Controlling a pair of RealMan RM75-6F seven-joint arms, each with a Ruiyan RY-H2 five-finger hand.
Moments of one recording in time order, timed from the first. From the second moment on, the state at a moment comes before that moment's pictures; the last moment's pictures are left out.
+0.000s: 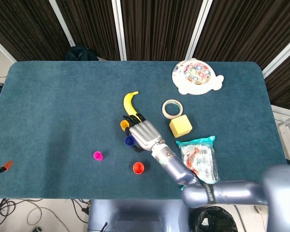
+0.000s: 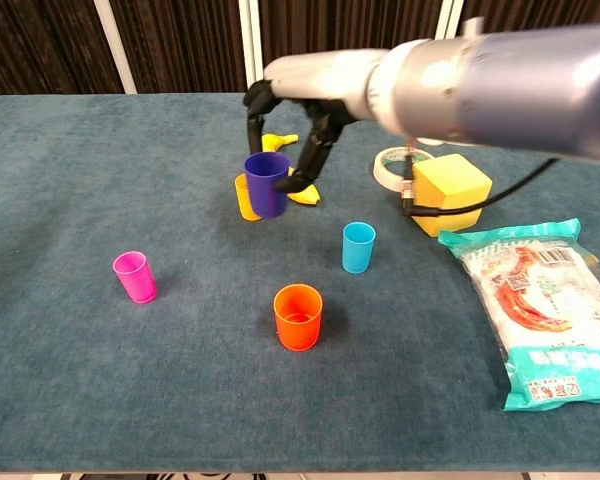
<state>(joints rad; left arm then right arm) -0.08 -1.07 -0.08 -1.60 1.47 1.53 0.01 1.12 -1.47 0.26 -1.80 -0.66 0.93 -0.60</state>
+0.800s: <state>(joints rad) -0.09 -1.09 -0.08 -1.59 1.45 1.50 0.04 0.95 -1.34 0.09 -2.10 -0.95 1.09 -0.63</state>
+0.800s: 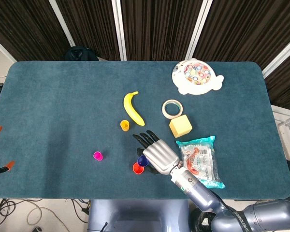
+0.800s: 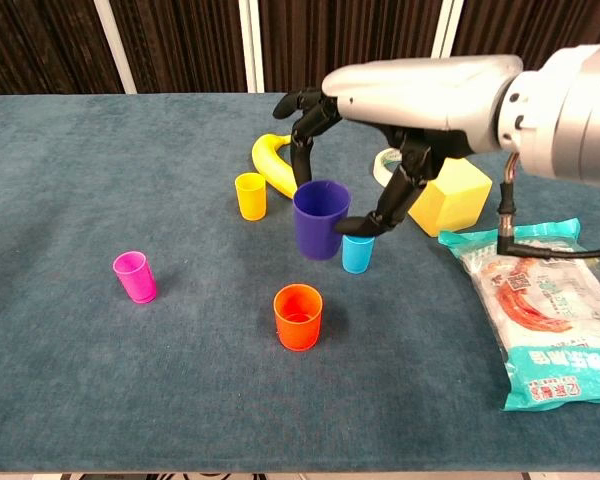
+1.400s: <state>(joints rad) -0.09 -1.09 -0.08 -1.59 1.46 1.50 0.04 0.93 -1.44 0.08 -2.01 -0.95 1.09 -0.63</state>
